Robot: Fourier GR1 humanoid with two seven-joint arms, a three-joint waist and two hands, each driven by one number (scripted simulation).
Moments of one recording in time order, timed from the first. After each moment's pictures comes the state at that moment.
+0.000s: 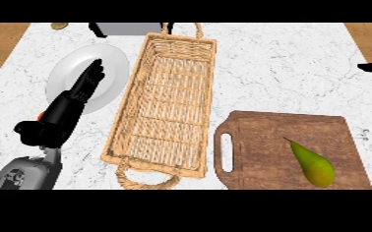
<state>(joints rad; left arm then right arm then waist) -0.17 0.38 -0.15 -1.58 0.12 -0.02 -0.01 -0.41 -1.17 0.07 -1.52 -0.26 0.99 0.06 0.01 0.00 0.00</state>
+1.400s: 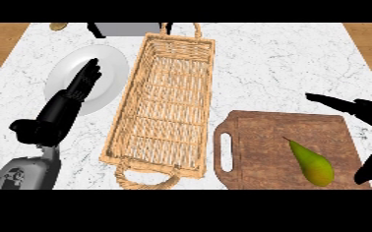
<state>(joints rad) -0.16 0.30 -0.04 -1.56 0.05 -0.12 -0.01 -0.19 -0.73 0.02 -1.46 0.30 0.79 -0.20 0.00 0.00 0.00</state>
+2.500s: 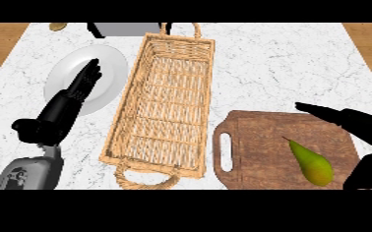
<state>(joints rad) -0.17 0.24 0.02 -1.56 -0.01 -0.19 -0.01 -0.12 -0.62 -0.01 -1.54 0.46 0.80 -0.25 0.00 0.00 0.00</state>
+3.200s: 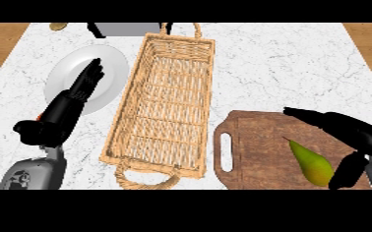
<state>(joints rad) -0.16 0.20 0.03 -1.61 -0.05 -0.20 0.03 -0.13 -0.54 0.03 -1.50 0.62 0.78 -0.26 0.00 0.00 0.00</state>
